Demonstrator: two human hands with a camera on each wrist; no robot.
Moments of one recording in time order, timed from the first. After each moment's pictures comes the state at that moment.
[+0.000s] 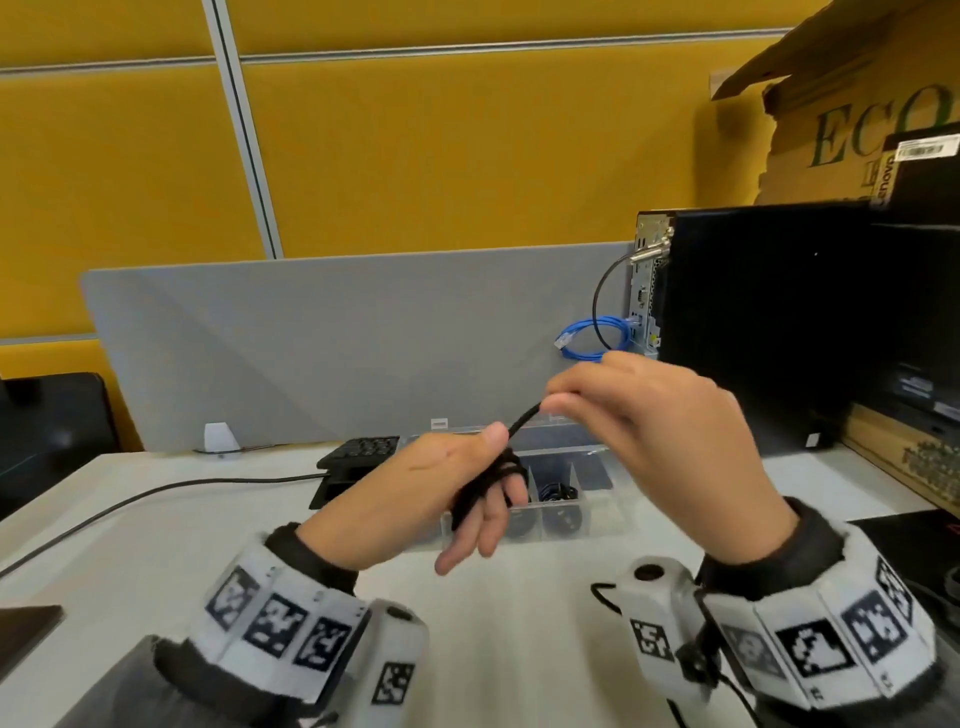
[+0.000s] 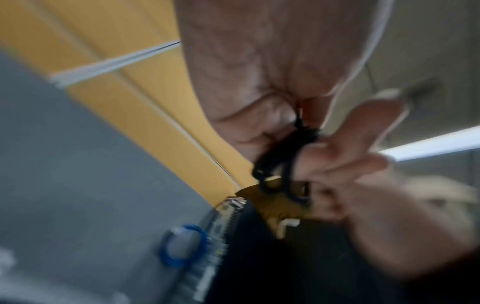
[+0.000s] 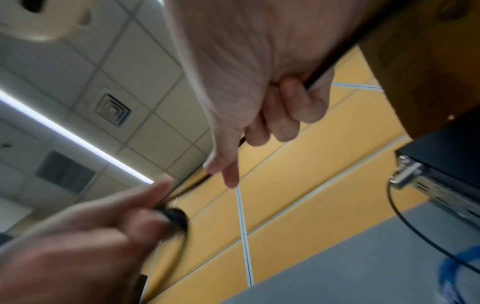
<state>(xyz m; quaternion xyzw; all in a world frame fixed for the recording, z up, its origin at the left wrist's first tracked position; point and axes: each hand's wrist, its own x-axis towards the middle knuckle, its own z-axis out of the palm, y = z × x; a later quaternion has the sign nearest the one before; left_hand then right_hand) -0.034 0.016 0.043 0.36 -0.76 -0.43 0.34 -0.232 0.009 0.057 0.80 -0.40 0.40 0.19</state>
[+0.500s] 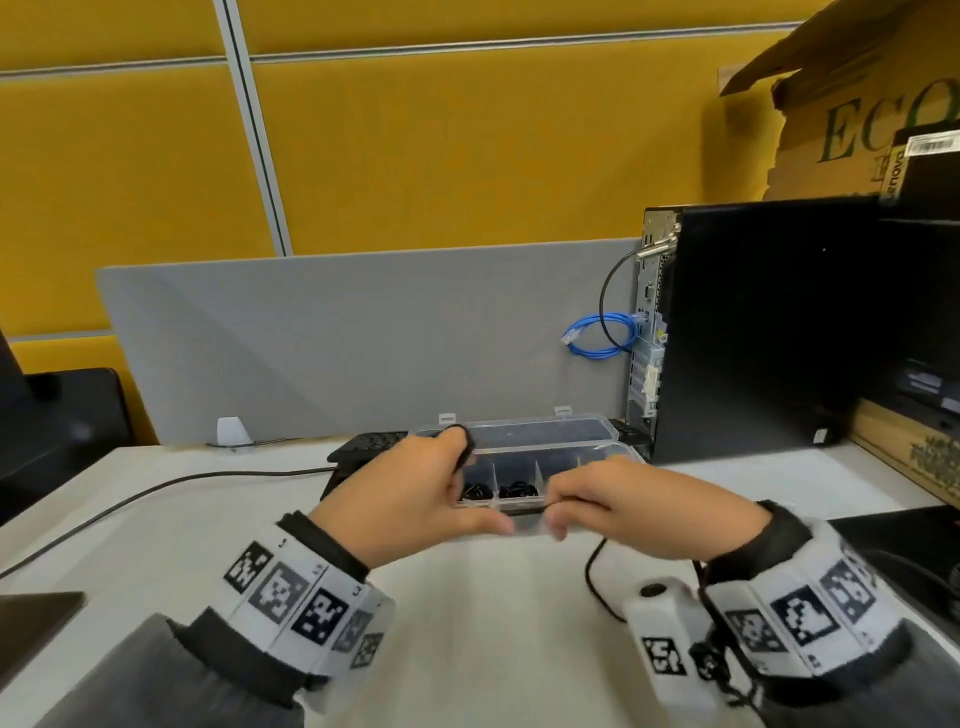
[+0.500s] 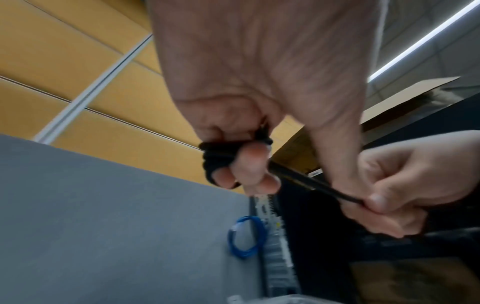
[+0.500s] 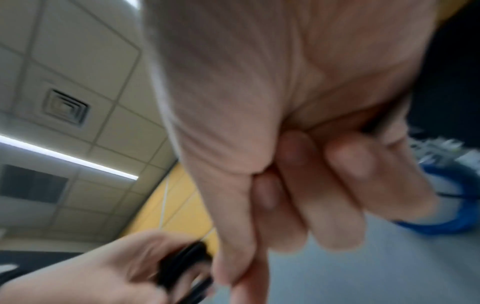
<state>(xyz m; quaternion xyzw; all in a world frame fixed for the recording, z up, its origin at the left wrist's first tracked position) -0.017 0.003 0.029 0.53 -0.83 -0.05 0.18 -0.231 -0.012 0.026 0.91 -0.39 0.08 -0.14</state>
